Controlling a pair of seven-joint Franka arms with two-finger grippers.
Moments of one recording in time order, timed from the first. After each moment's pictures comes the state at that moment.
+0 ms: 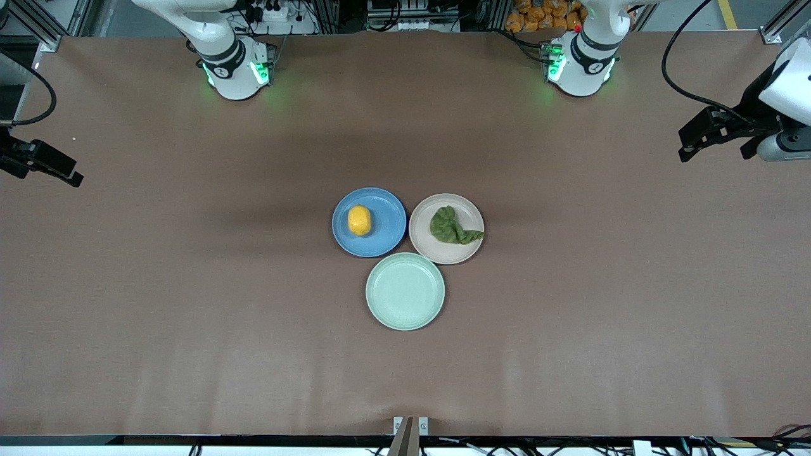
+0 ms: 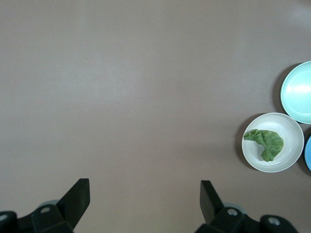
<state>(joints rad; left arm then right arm) 0.06 -0.02 -0.20 -1.52 0.03 1.55 -0.16 -0.02 0.01 -0.05 -1.55 0.00 1.59 0.10</state>
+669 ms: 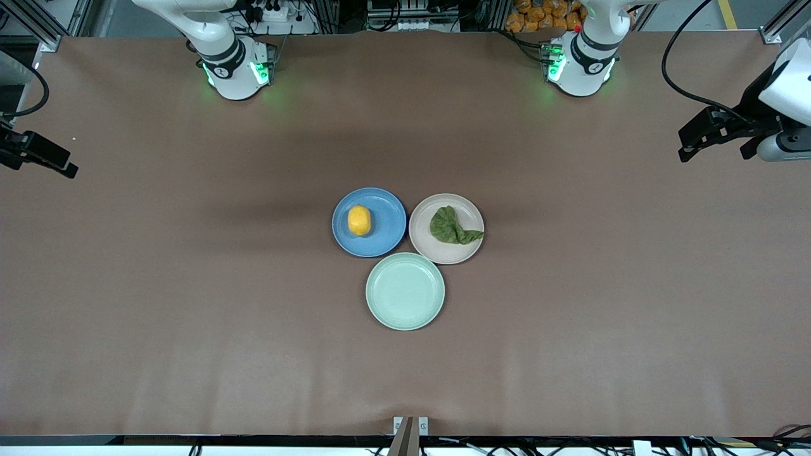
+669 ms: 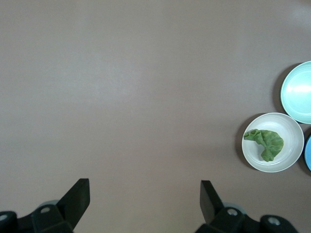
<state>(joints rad) 0.06 -0.02 -0.20 -1.52 0.03 1.55 -0.16 -0.02 0.01 -0.06 -1.52 0.00 1.52 0.10</state>
